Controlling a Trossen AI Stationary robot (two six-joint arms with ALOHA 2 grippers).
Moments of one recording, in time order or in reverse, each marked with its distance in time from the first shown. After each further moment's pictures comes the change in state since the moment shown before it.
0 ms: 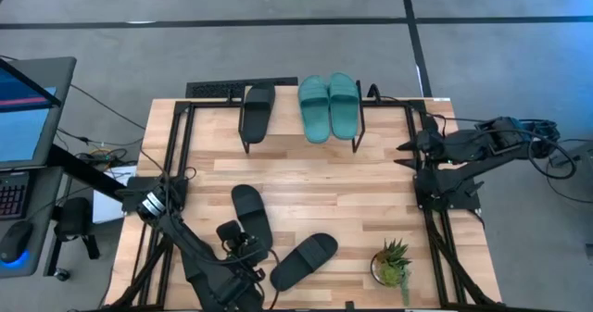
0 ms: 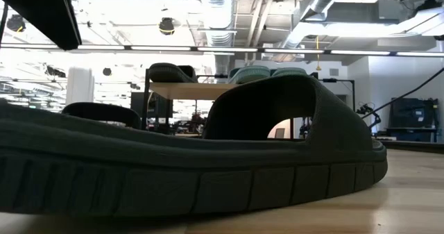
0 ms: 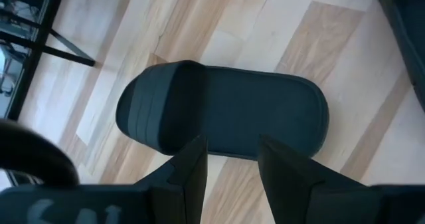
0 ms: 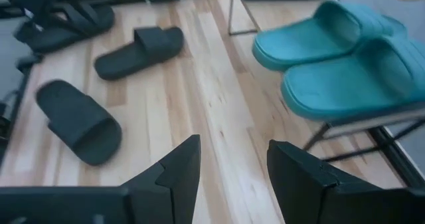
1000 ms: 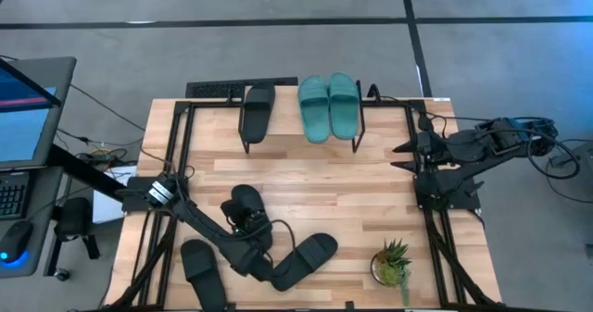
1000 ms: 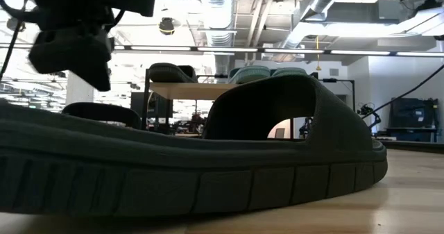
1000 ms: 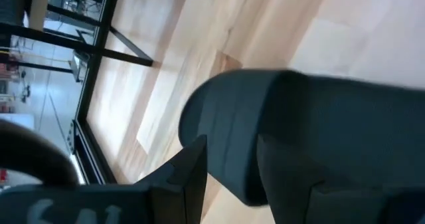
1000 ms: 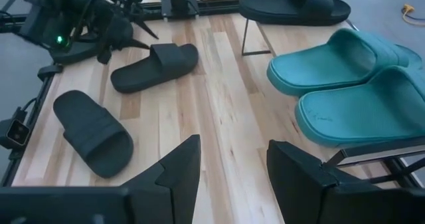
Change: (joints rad) left arm 0.156 -0.030 -0.217 -0.001 -0.059 0.076; right arm 0.038 0.008 0.000 0.105 0.000 -0.050
